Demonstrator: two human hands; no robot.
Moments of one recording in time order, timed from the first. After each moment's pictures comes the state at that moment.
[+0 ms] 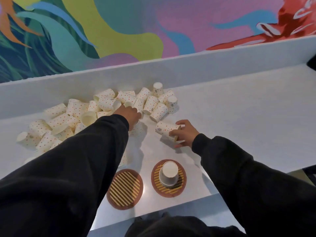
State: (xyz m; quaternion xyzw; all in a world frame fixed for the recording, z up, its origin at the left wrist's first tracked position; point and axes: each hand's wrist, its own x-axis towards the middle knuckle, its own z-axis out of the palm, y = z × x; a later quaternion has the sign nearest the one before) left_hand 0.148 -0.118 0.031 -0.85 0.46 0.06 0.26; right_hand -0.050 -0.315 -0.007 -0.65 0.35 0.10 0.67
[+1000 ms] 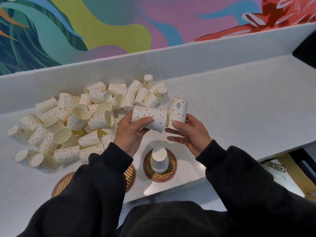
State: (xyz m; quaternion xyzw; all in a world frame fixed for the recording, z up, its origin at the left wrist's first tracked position) left_hand -0.040 -0.103 0.079 -0.51 0.08 0.31 -0.80; right_hand -0.157 -0.279 0.067 -0.50 0.25 -0.07 0.83
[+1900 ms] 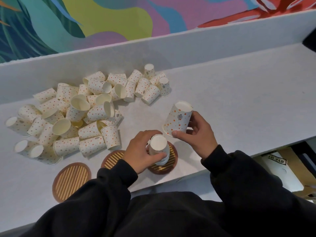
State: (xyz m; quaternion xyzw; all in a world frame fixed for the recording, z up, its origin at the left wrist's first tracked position) left_hand -0.084 -0.072 0.016 -0.83 0.35 0.16 -0.40; right_hand -0.185 -0.276 0.040 -0.73 0.21 -0.15 0.64
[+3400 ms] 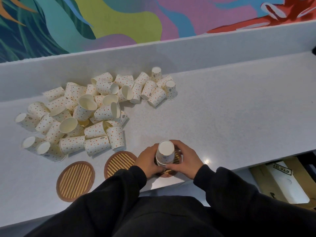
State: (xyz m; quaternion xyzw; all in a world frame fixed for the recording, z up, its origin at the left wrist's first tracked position) left_hand -0.086 -0.077 -0.055 -0.85 0.31 0.28 -0.32; right_hand -0.193 -0.249 -0.042 -0.85 0.13 0.01 0.51
